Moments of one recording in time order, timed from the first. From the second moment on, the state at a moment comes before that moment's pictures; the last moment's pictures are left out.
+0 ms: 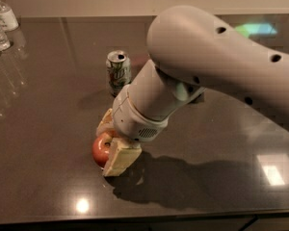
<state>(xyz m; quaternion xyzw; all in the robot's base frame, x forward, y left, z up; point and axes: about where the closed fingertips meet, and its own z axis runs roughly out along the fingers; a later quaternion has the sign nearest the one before) 0.376 0.071 0.866 -0.77 0.57 0.18 0.22</state>
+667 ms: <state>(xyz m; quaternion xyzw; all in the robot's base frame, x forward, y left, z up) 0.399 0.057 0.893 -0.77 0.58 0.16 0.21</state>
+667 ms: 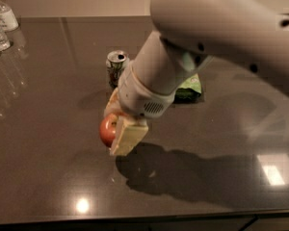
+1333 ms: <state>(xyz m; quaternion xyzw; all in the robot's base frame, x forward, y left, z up) 0.444 0.041 0.990 -0.76 0.59 0.13 0.24</state>
